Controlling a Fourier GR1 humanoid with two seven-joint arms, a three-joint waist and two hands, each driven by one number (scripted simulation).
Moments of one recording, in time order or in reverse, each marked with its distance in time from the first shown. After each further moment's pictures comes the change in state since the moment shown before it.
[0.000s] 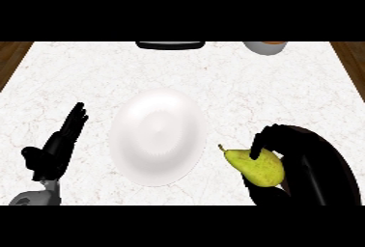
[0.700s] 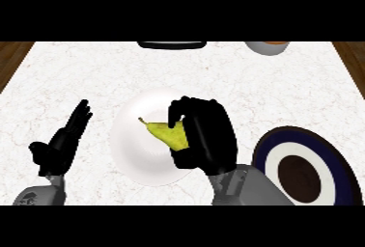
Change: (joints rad) left arm -0.033 -0.026 0.009 0.023 -0.029 0.000 0.006; right arm -0.431 0.089 0.224 0.539 -0.118 -0.249 0.227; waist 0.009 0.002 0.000
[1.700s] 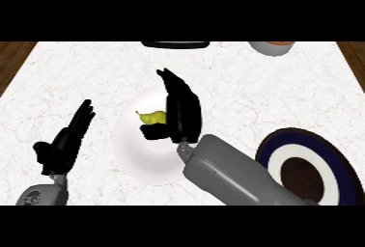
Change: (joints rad) left arm -0.011 -0.015 0.006 0.025 -0.018 -0.017 -0.023; right arm -0.318 0.001 0.190 0.540 -0.437 -0.679 0.124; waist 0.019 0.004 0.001
